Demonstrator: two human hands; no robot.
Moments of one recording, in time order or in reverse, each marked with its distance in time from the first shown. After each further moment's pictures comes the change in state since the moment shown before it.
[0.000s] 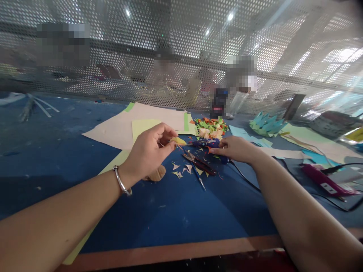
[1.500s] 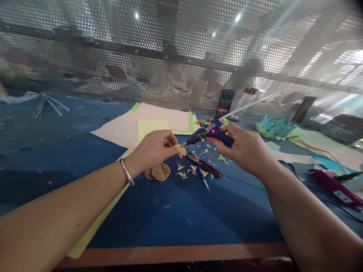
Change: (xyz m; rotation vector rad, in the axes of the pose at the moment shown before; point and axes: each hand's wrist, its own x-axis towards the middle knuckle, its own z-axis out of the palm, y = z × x) left_hand 0.007 -0.006 -0.010 0.081 -0.164 -0.180; right_hand -0.038 -0.049 -0.017 0.205 0.496 -0.163
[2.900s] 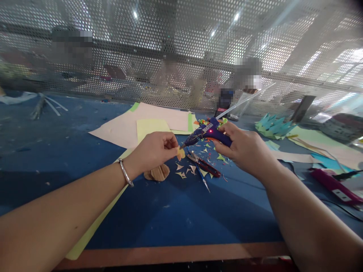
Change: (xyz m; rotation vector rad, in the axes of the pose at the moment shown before) left_hand -0.002 0.004 0.000 0.054 -0.063 0.043; right_hand -0.002 -0.002 -0.001 -0.117 -0.040 -0.015
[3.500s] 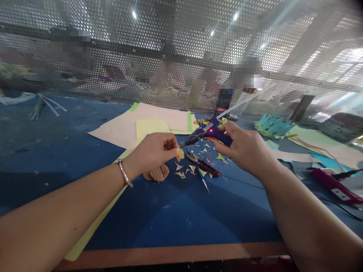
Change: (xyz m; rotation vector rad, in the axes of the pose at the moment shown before) left_hand 0.000 -0.003 0.001 0.020 -0.016 0.029; right_hand 0.000 -0.001 0.000 -0.002 0.022 0.016
